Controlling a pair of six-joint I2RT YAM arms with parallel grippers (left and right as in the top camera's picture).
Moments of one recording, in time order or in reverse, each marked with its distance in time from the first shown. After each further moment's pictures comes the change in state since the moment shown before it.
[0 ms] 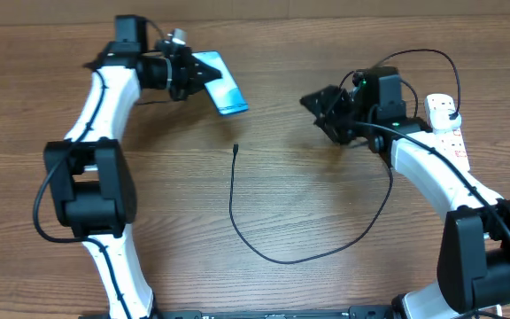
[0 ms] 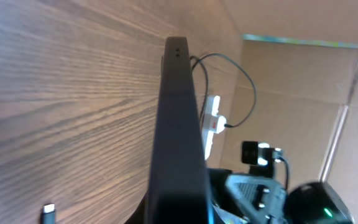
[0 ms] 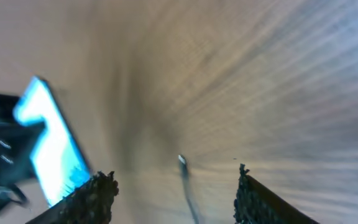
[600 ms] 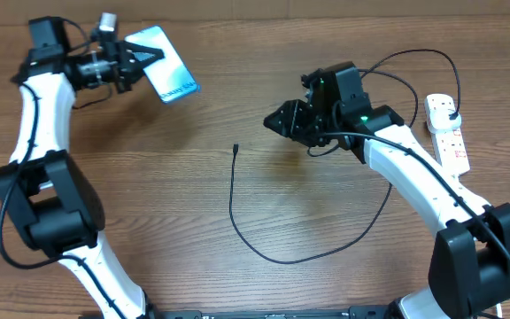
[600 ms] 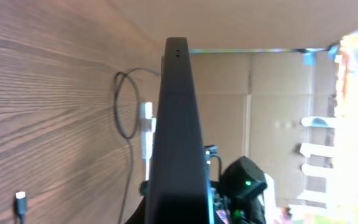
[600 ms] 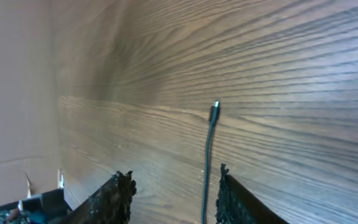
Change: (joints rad) left arm 0.249 -0.080 0.000 0.002 0.370 0.043; right arm 0.204 0.000 0.176 -0.231 0.009 -0.247
